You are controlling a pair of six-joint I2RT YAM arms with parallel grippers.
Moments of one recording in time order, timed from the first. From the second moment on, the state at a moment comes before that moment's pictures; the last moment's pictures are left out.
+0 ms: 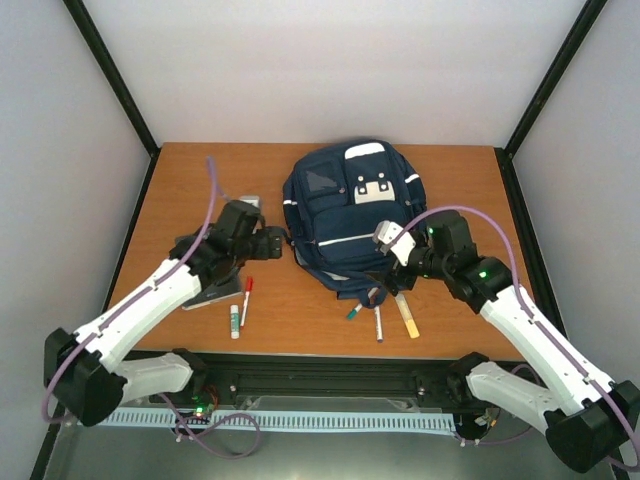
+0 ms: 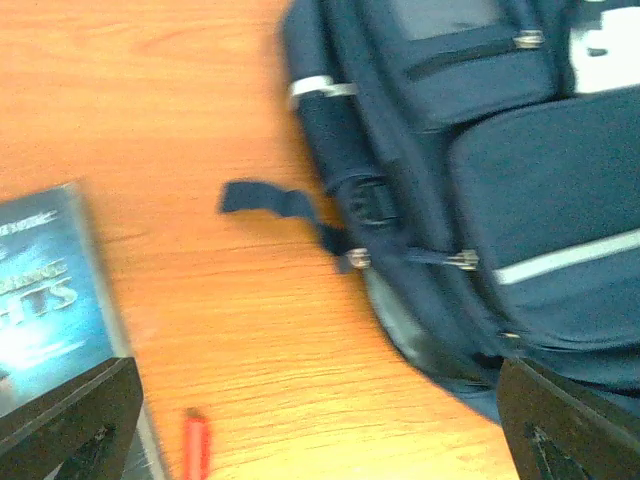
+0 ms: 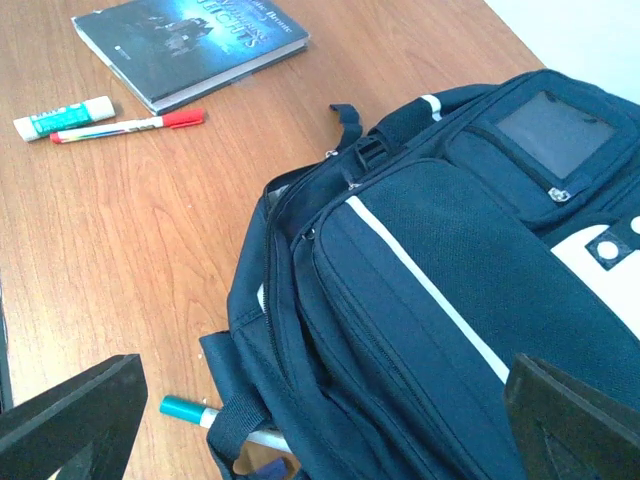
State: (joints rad) left arm -0.63 1.19 1.02 -0.61 -0.24 -0.48; right arm 0.50 0.94 0.89 -0.61 -0.40 -0.53
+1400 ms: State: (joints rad) left arm 0.13 1.53 1.00 -0.78 -0.10 -0.58; right arm 0.50 0.94 0.73 -0.50 -0.42 -0.52
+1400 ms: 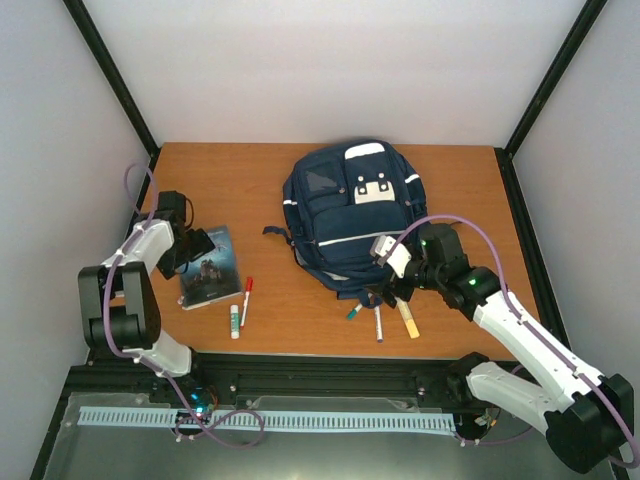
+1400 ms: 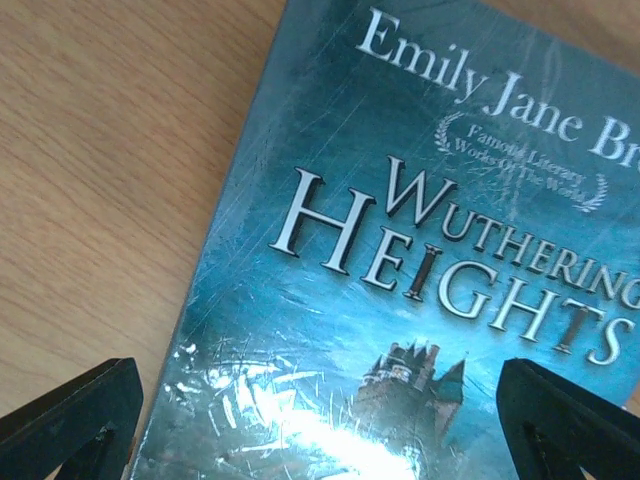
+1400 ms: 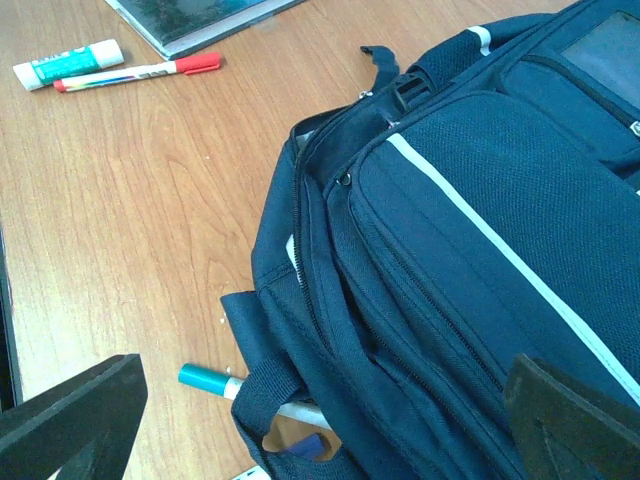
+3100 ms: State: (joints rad) left arm -0.42 1.69 1.01 -0.59 -0.18 -0.62; right arm 0.50 1.04 0.73 -0.53 -0.53 -0.48
